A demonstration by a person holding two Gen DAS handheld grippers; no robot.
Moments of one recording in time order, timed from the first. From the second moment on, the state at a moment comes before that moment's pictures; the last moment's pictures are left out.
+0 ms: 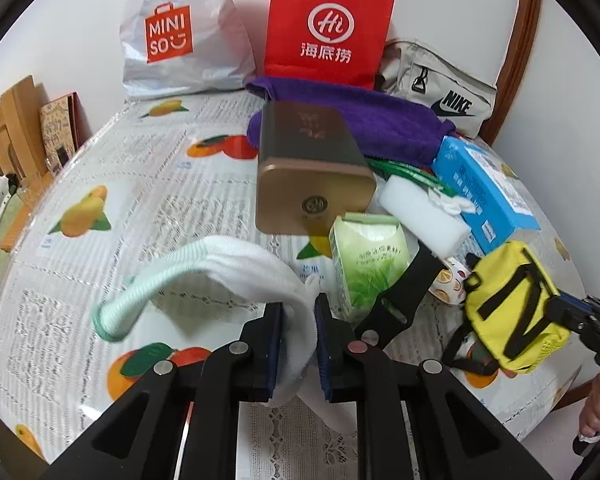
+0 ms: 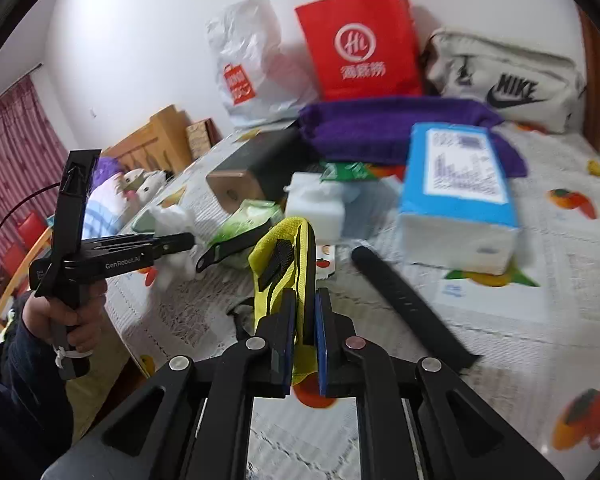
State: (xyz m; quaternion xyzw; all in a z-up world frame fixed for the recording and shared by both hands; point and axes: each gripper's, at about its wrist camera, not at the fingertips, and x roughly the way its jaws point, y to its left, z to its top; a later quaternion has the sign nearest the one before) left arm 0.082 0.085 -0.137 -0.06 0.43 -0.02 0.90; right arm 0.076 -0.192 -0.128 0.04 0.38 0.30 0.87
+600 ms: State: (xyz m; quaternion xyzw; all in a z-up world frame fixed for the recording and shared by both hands) left arm 0.088 0.083 -0.081 -0.05 0.39 -0.01 0.92; right arm 0.079 -0.247 -0.075 0.05 0.35 0.21 0.91
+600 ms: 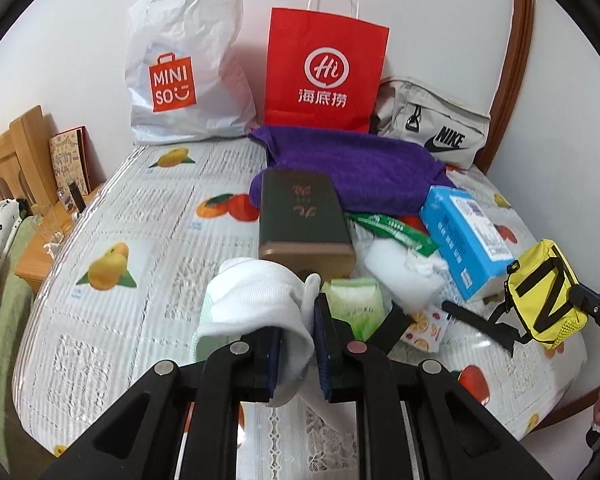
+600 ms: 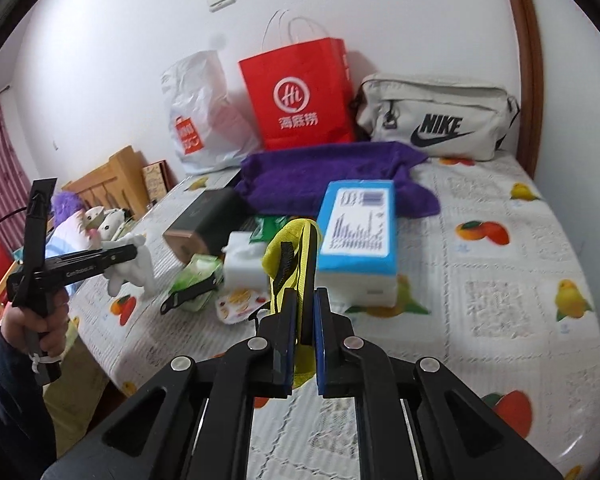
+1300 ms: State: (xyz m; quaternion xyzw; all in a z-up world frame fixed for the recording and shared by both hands) left arm 0.159 0.073 -0.042 -0.03 0.38 -0.02 0.93; right arm 0.161 -0.253 -0.033 0.06 0.31 0.19 0.93
